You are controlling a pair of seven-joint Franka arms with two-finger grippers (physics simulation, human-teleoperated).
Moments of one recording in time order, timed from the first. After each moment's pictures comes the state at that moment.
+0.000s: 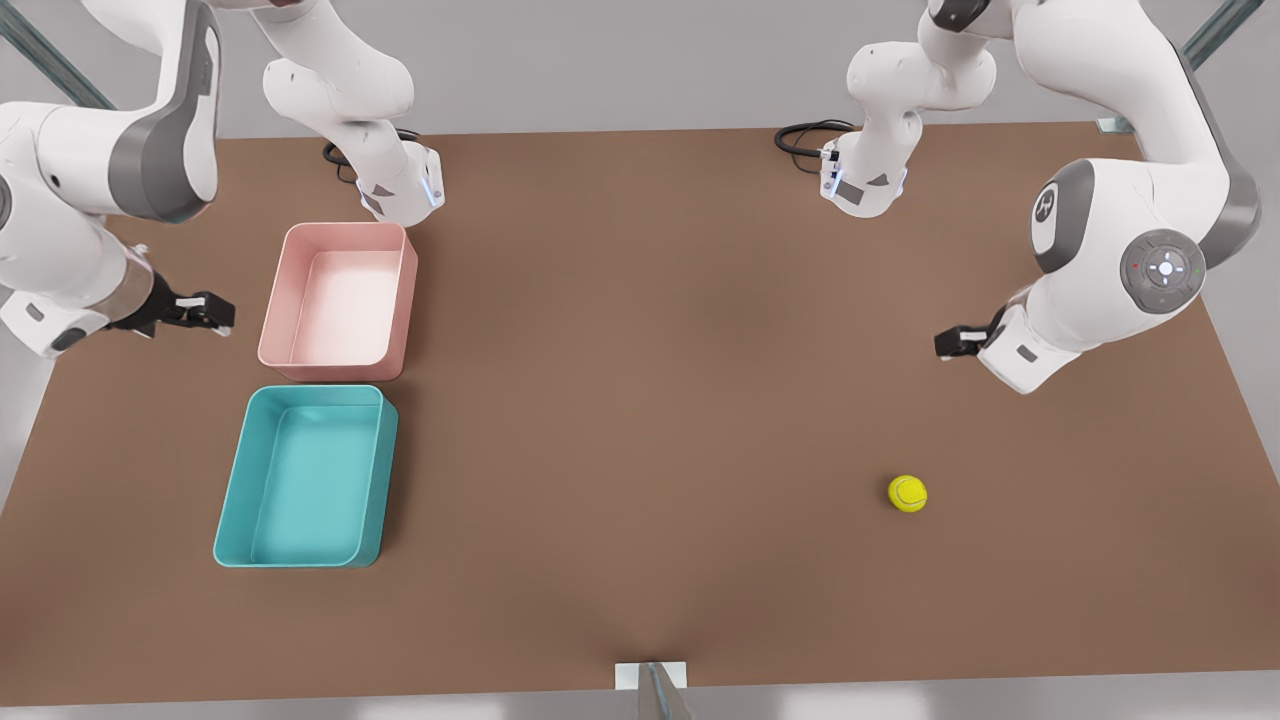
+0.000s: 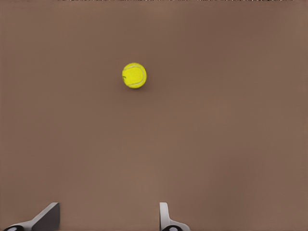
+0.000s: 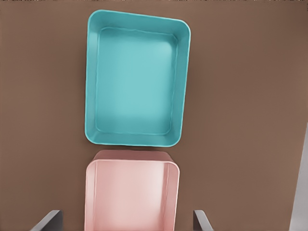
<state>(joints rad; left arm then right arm) -0.10 0.25 -0.03 -1.38 0.03 1.43 -0.13 0.00 0.06 -0.03 -1.52 -0.13 1.46 -0.10</state>
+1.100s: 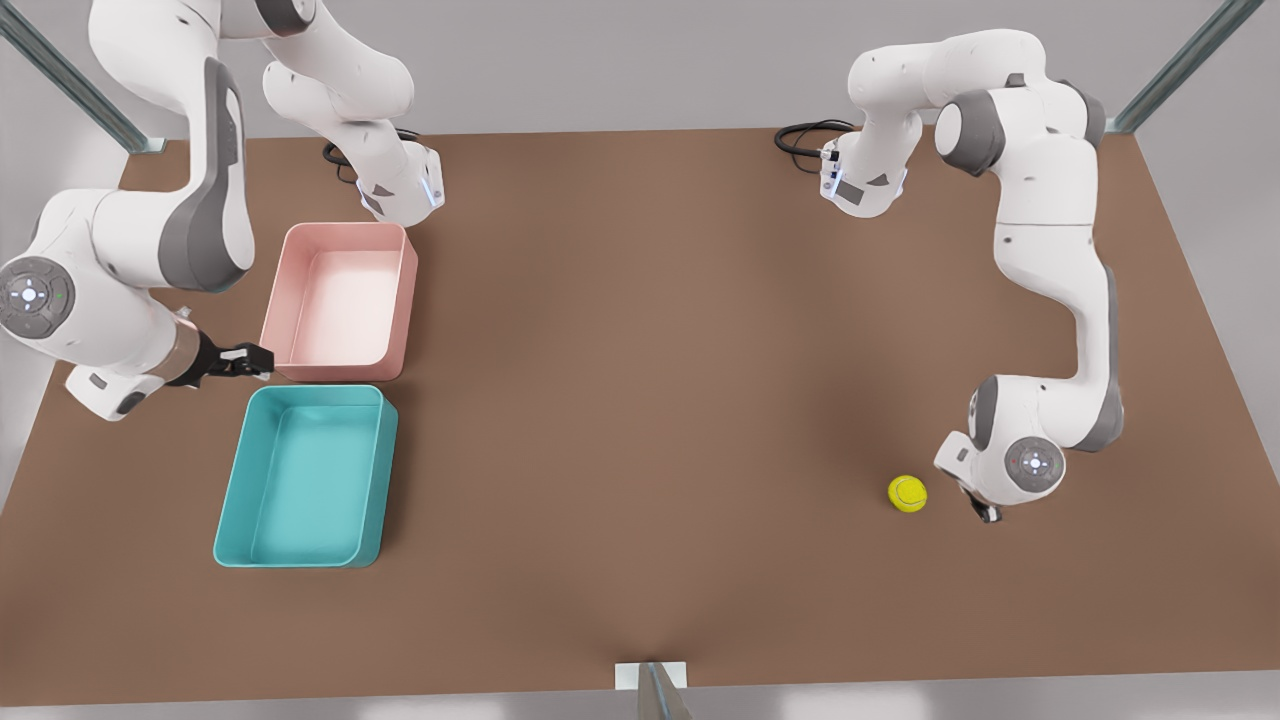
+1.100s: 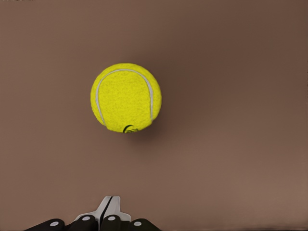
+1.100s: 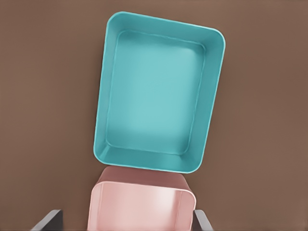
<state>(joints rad) 0.07 0.77 -0.07 -1.46 0.34 2.11 1.28 0.02 0.18 -0.04 -1.53 -0.09 1.57 -0.15</state>
